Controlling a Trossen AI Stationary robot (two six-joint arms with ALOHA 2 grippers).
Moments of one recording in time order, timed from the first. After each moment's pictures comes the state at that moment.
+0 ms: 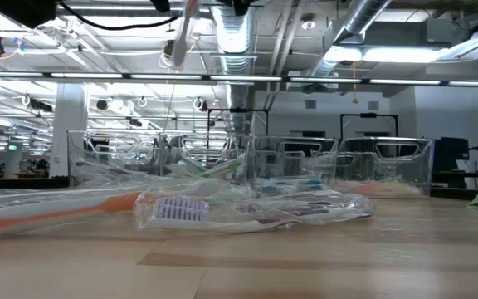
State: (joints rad) left arm -0.27 1.26 0.52 1.03 -0.22 0.15; right arm 0.21 1.76 1.21 0.41 0.14 -0.27
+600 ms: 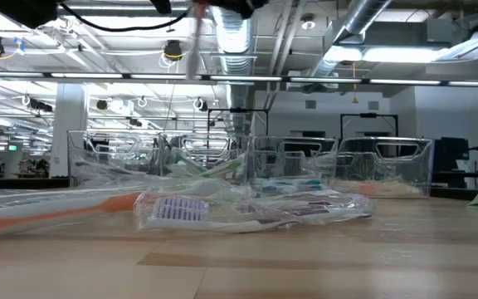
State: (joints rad) left arm -0.27 1.26 0.52 1.03 -0.19 0.10; right arm 0.23 1.74 1.21 0.31 0.20 -0.27
